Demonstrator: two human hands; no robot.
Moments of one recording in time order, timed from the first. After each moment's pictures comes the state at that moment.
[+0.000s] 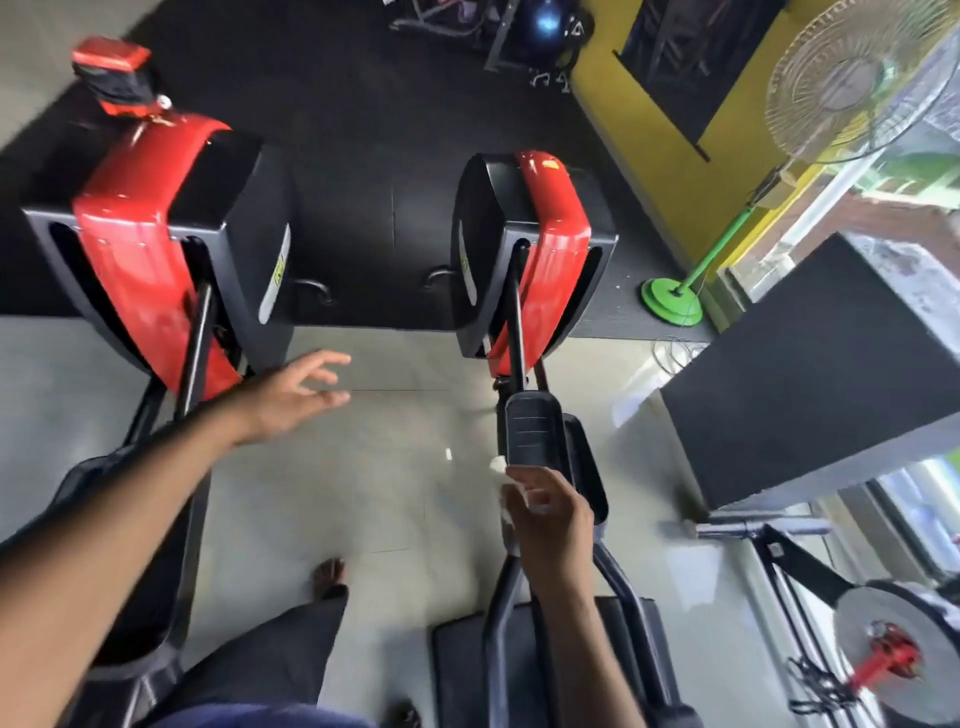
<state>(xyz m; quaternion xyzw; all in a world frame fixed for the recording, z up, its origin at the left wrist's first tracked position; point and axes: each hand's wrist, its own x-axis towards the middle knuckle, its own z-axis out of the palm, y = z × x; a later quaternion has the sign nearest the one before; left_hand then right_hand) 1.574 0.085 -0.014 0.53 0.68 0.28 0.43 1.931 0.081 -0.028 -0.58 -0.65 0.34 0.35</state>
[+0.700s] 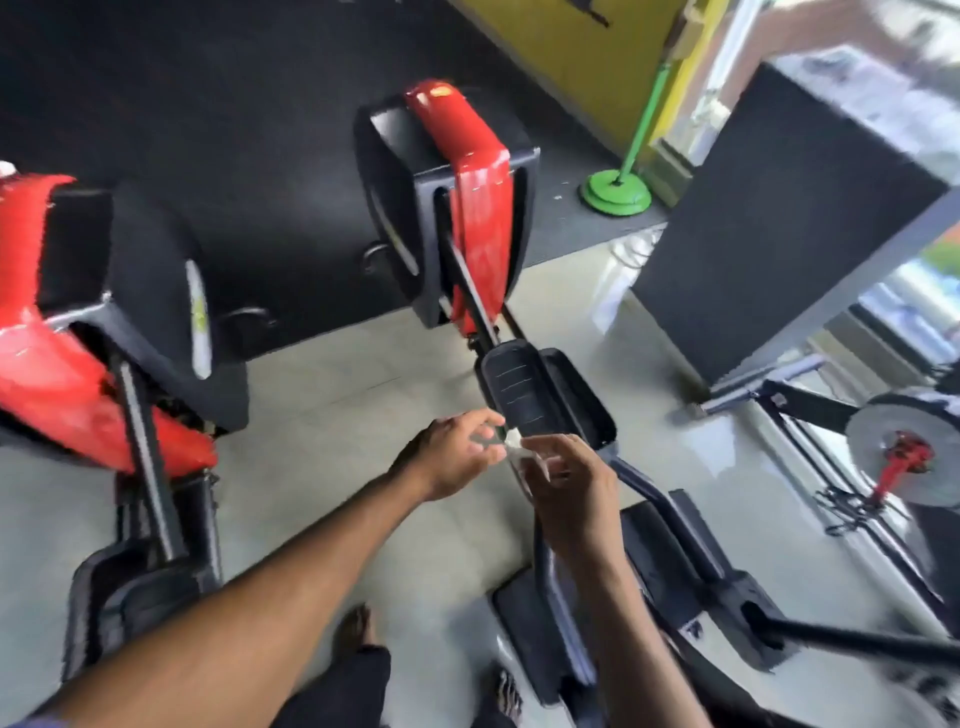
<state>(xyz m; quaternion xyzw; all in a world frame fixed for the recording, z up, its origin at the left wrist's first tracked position) 1.761 0.163 -0.057 0.68 0.58 0.11 0.43 1.937 0.093 -0.032 -0.64 -0.58 0.29 0.41</state>
